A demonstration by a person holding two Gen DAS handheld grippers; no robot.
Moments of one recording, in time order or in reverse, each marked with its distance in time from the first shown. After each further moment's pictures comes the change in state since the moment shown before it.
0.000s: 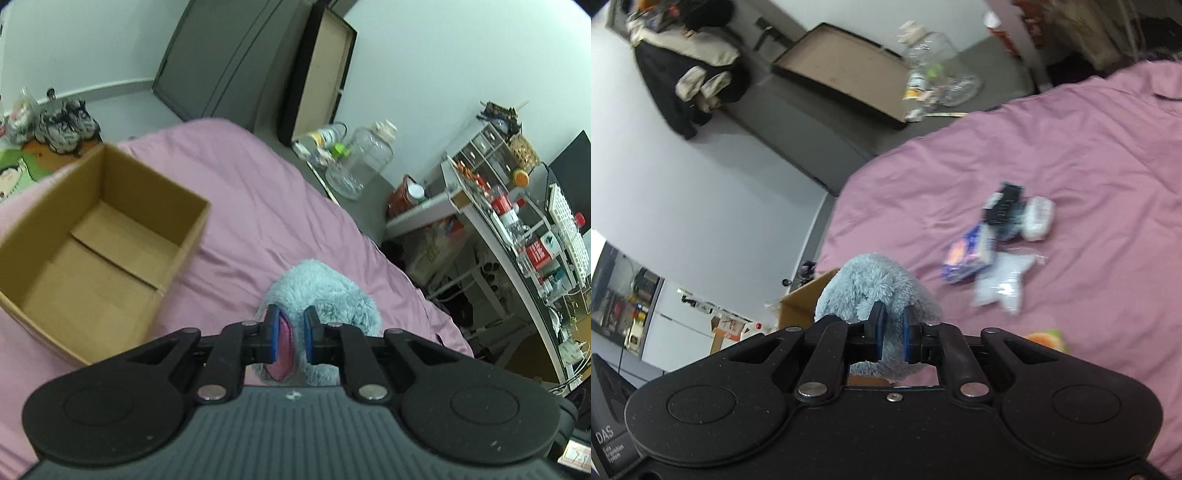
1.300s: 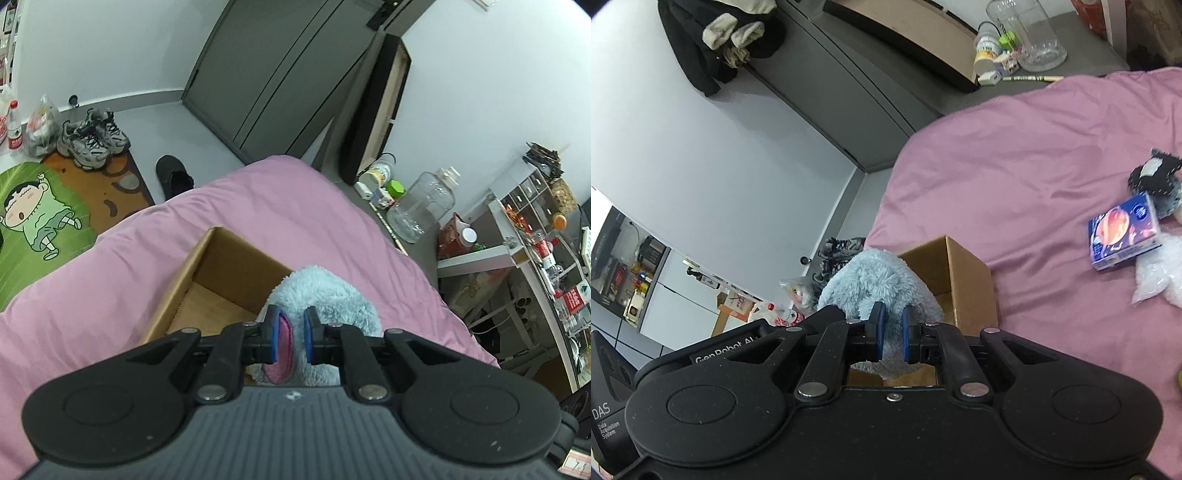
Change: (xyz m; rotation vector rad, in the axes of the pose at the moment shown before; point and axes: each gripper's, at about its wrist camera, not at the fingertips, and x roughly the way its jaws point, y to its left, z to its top) left arm 0.025 0.132 0.086 -0.034 -0.013 0.026; right arm 0.123 0.091 -0.026 -0.049 0.051 0.030
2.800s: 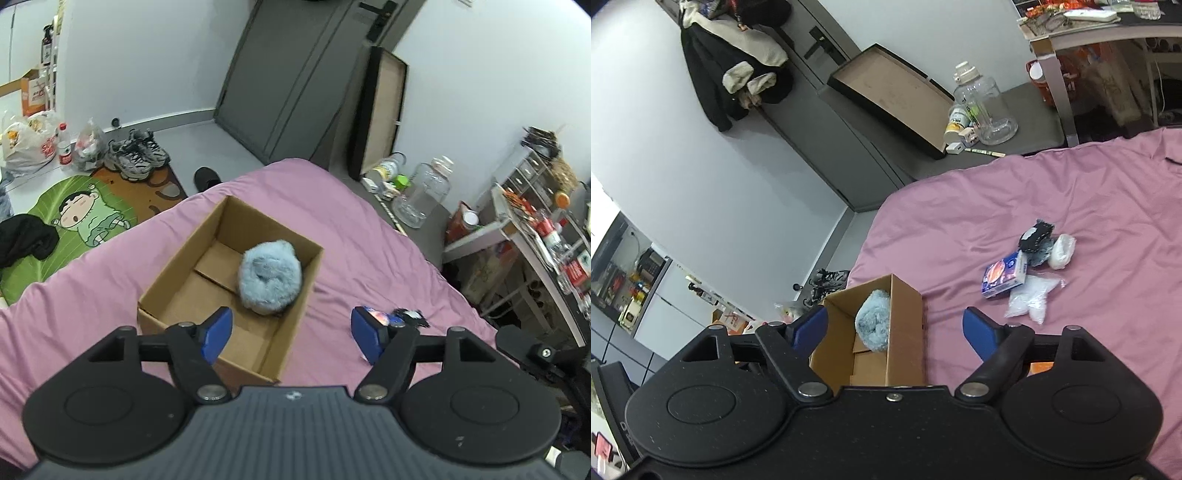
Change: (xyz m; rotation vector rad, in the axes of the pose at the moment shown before) left arm -0.114 -0.081 -0.068 0.048 -0.047 0.153; right arm -0.192 -0.034 0.001 -0.071 -0.118 -0.041
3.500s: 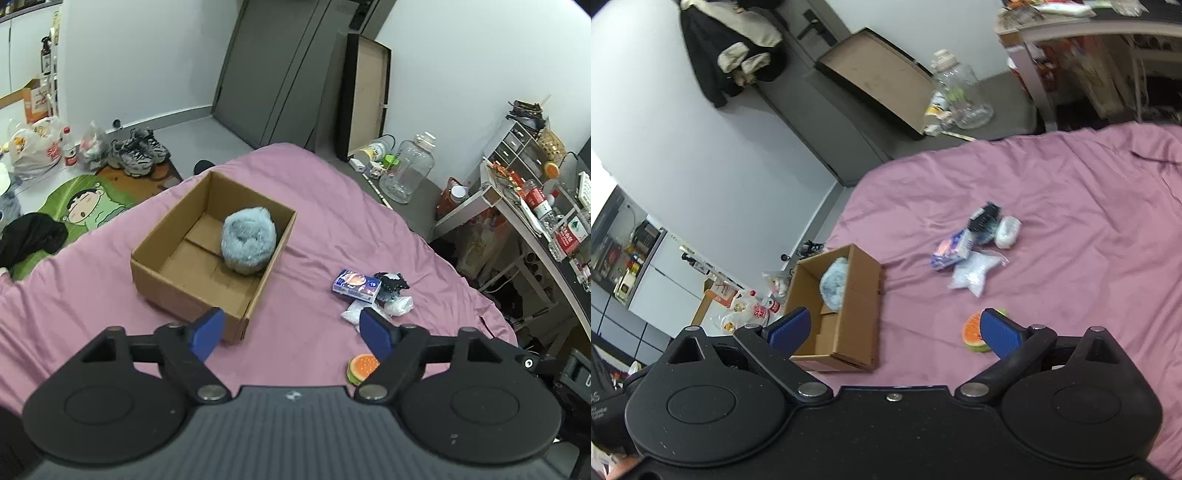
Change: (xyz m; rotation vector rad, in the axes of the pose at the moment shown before) left arm -0.033 -0.046 -0.045 0.037 0.021 0.046; right arm -0.037 -0.060 -0.002 -0.015 0.088 -0.017
